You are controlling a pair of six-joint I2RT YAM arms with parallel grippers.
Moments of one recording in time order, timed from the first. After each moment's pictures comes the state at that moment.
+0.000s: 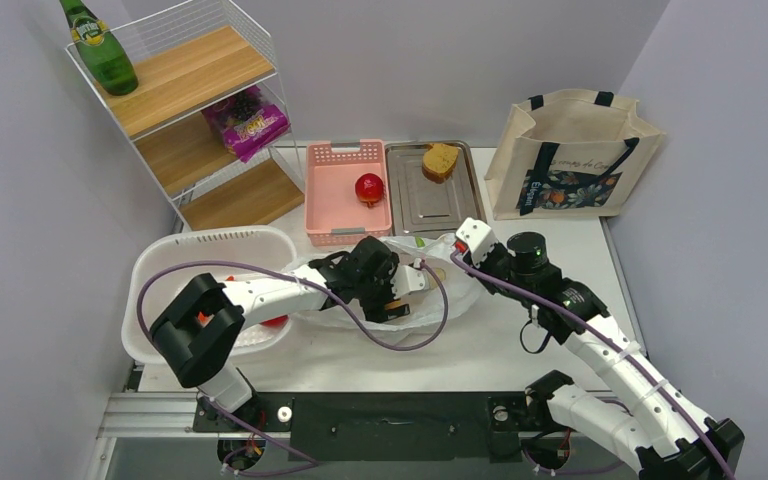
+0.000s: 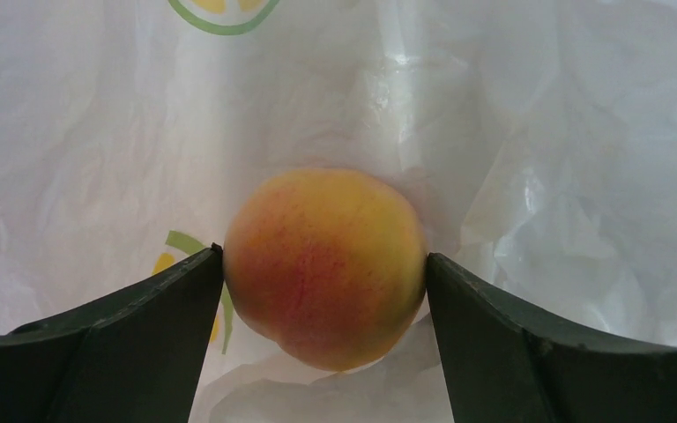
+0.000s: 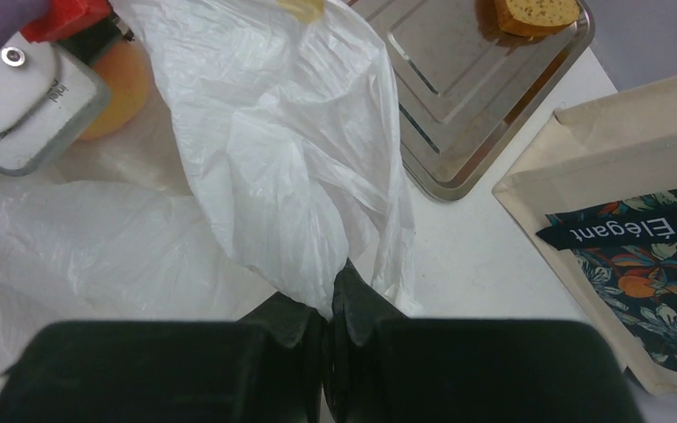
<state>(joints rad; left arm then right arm) -0.87 1.59 0.95 -0.26 0.17 0.50 0.53 0.85 0.78 -0.48 -0.09 -0.46</state>
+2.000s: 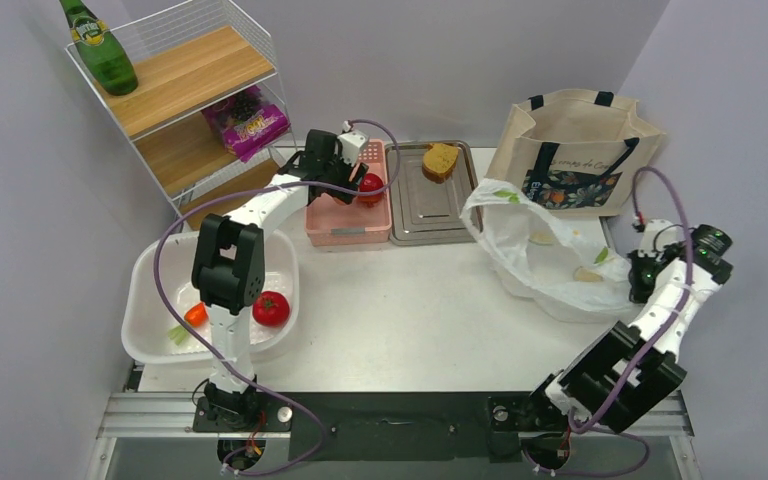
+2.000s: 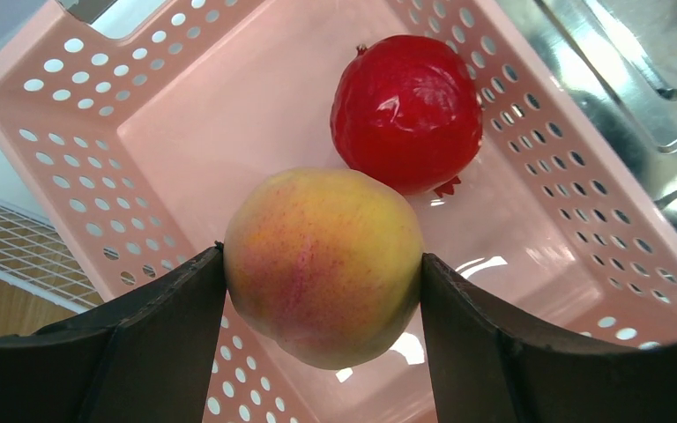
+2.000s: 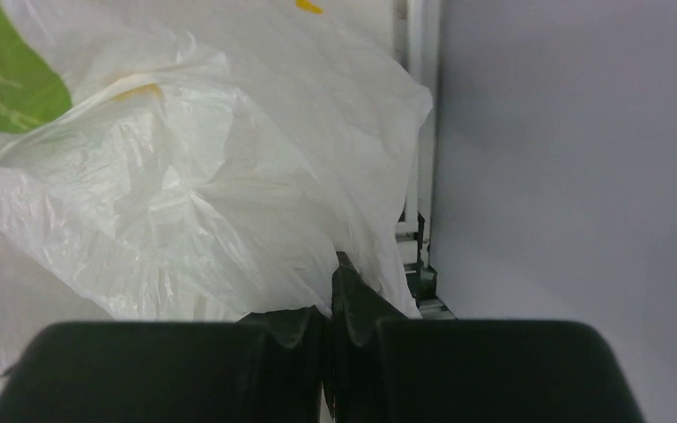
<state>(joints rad) -0.36 2.06 1.66 -0.30 0.07 0.22 -0.75 1.24 1.08 -0.99 -0.23 -0.76</state>
